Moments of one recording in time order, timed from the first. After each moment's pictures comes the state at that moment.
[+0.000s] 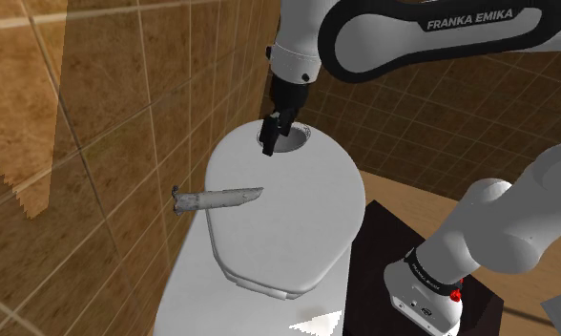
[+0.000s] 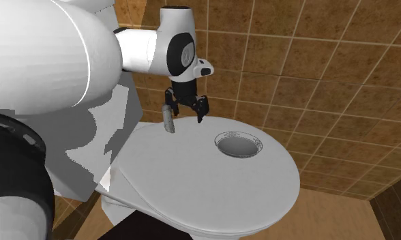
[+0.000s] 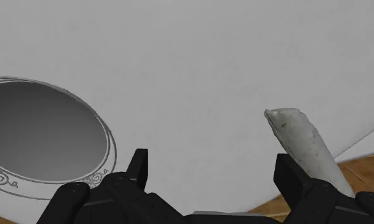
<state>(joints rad) 0.21 -0.15 0.33 -2.11 0.00 1.95 0.13</state>
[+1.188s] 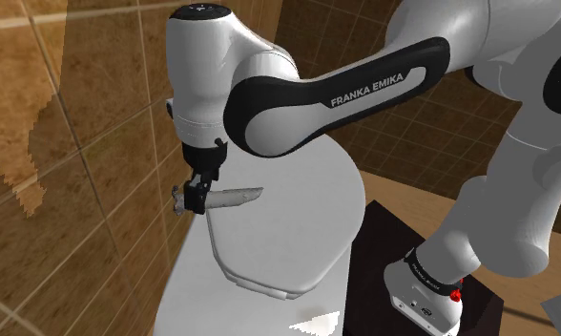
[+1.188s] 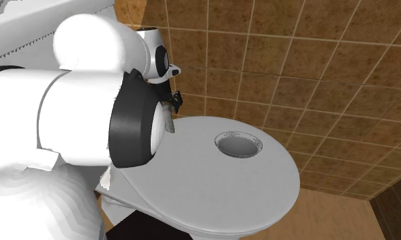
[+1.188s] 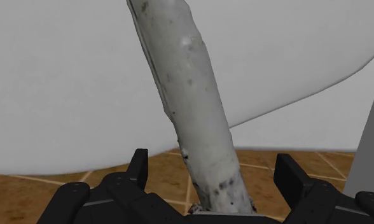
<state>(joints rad) 0.37 0.30 0.45 -1.82 -0.22 2.03 0.20</state>
